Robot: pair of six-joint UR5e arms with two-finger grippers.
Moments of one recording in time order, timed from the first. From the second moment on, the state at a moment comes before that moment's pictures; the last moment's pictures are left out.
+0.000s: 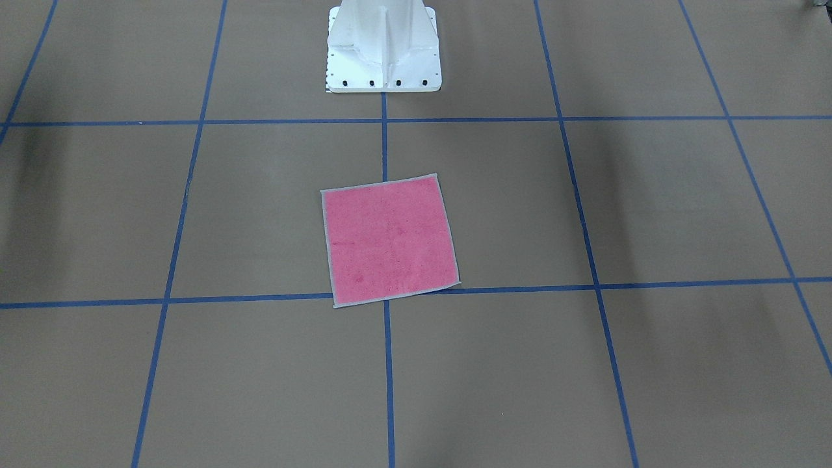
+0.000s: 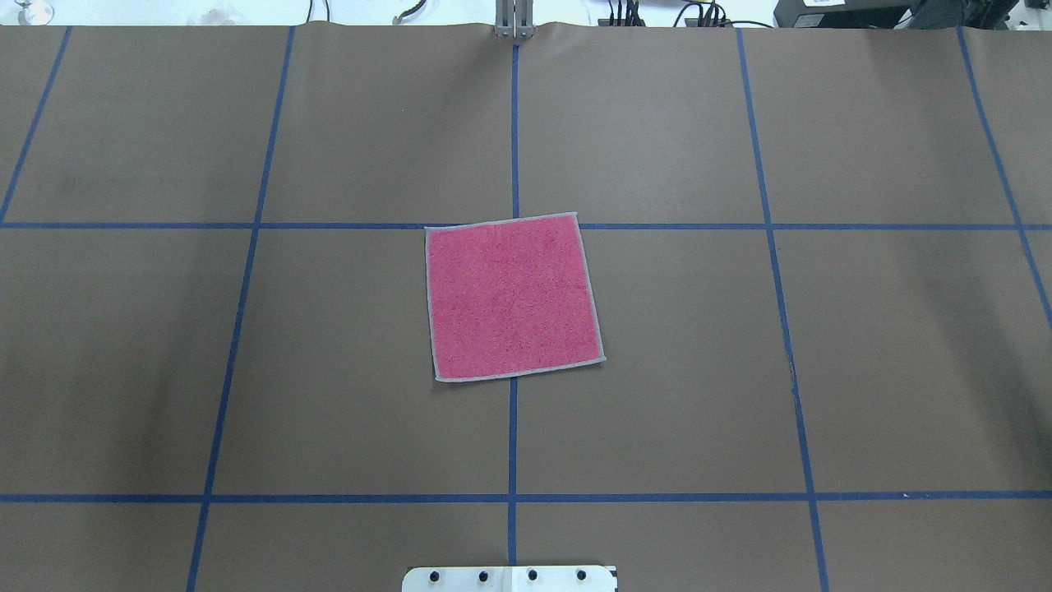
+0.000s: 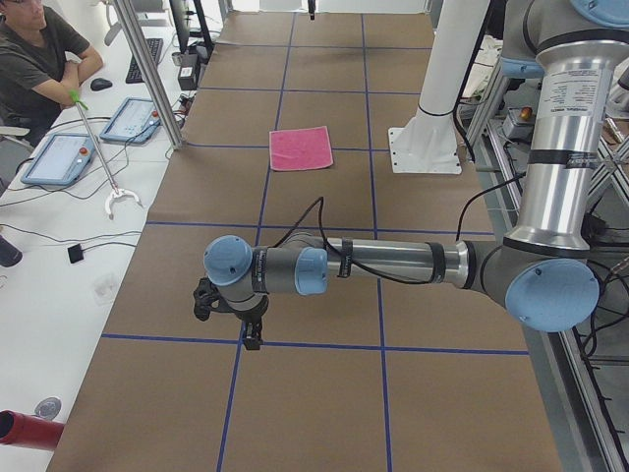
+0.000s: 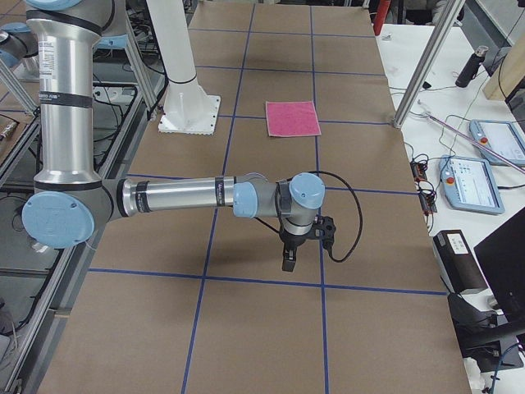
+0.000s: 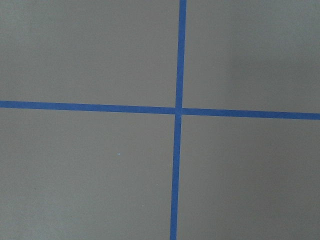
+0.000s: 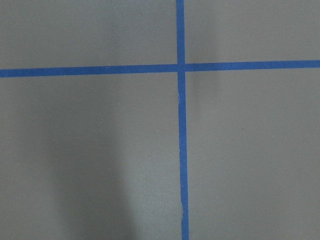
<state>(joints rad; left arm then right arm) -1.57 -1.65 -1.53 -1.52 -2.42 -0.02 1.44 -1.62 1.71 -1.64 2.29 0.16</state>
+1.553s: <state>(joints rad) -1.52 -1.59 -1.66 -1.55 -2.42 -0.02 1.36 -1.65 1.74 -1.41 2.37 0.24</state>
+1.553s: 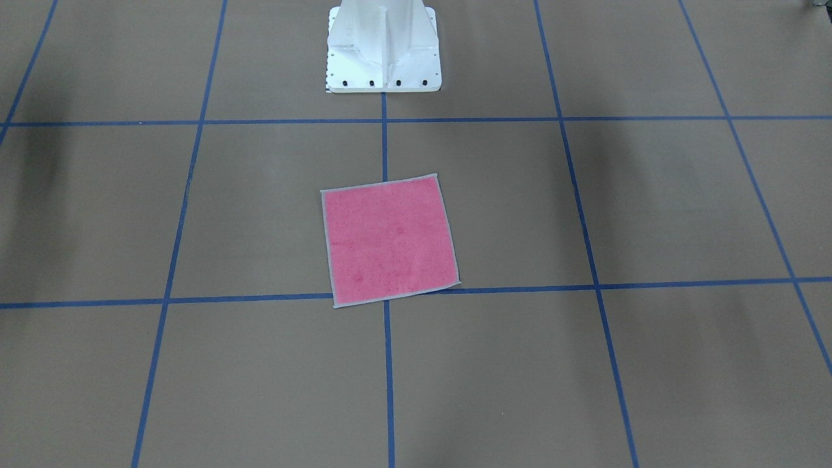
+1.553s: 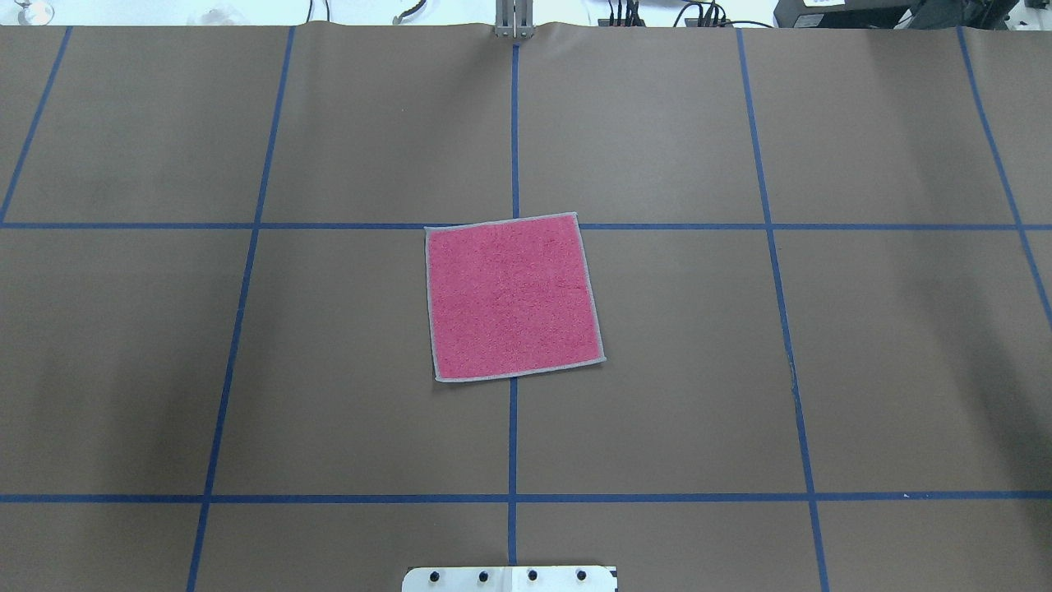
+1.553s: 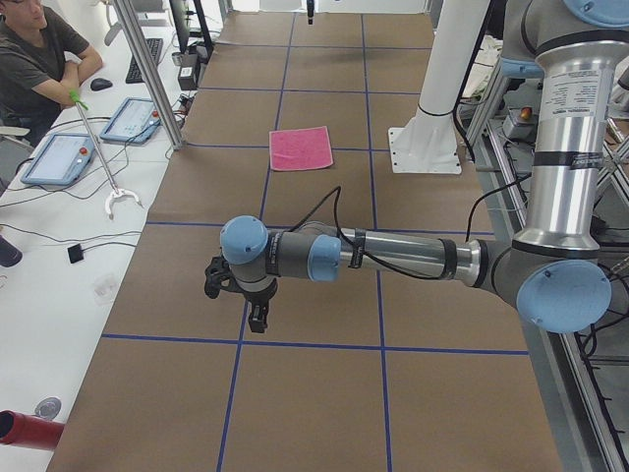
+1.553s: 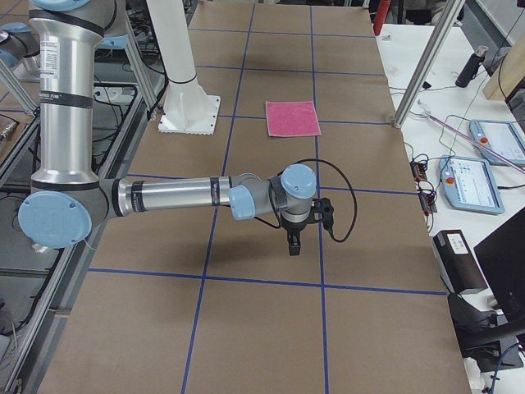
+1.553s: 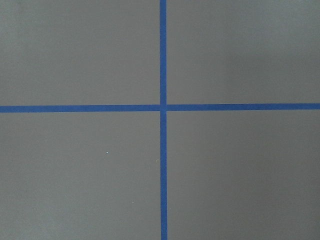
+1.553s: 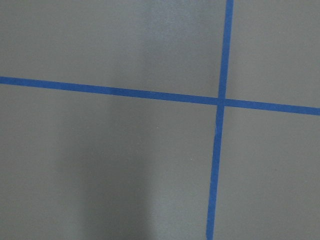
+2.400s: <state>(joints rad) -1.41 -1.63 -1.72 -1.66 -2.48 -0.37 0.84 -1.50 1.88 -1.10 2.15 1.26</state>
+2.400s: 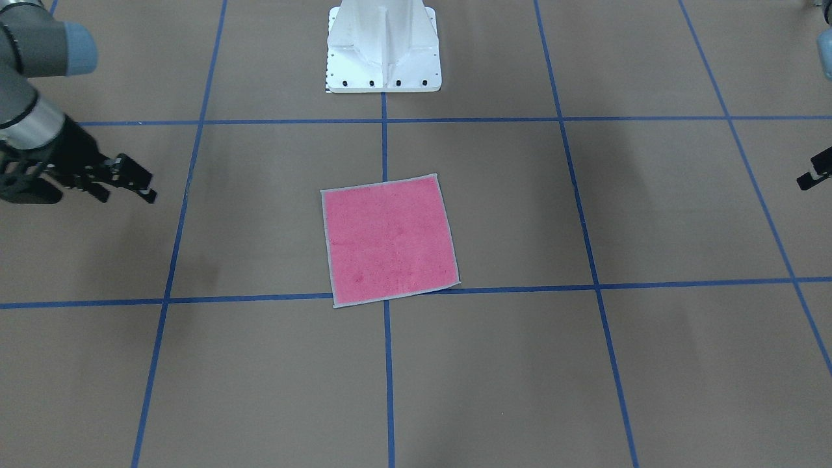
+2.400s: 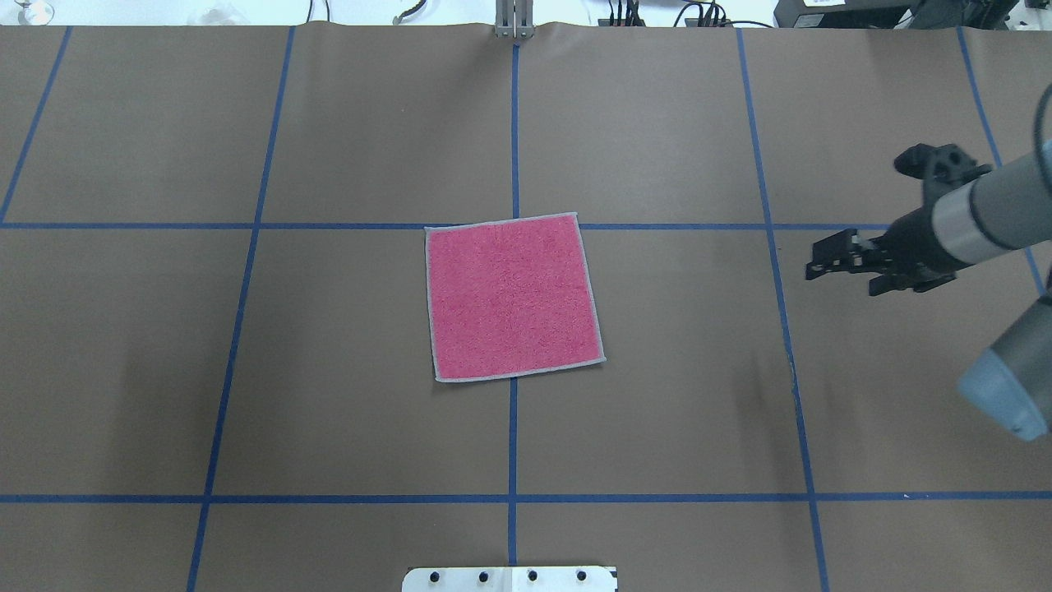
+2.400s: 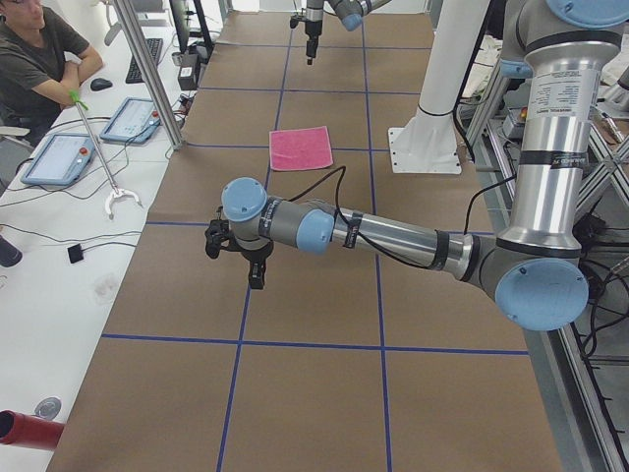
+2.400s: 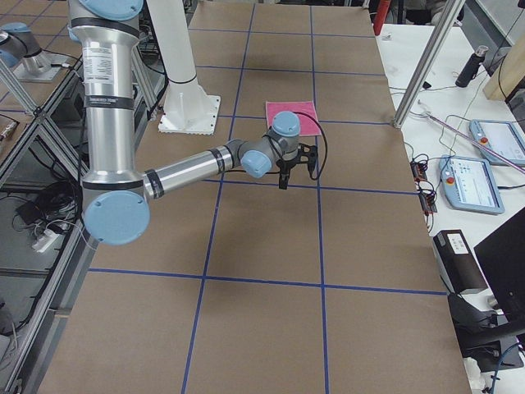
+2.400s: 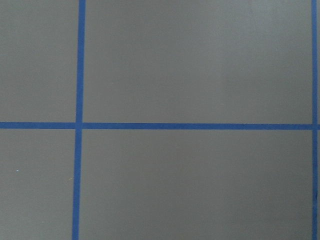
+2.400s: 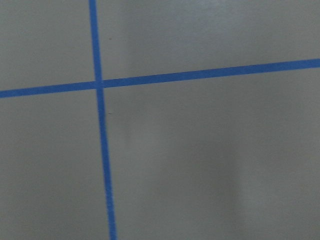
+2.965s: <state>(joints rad) -1.25 -1.66 -1.73 -1.90 -2.47 -0.79 0.52 -1.32 1.88 -1.07 1.86 1.69</state>
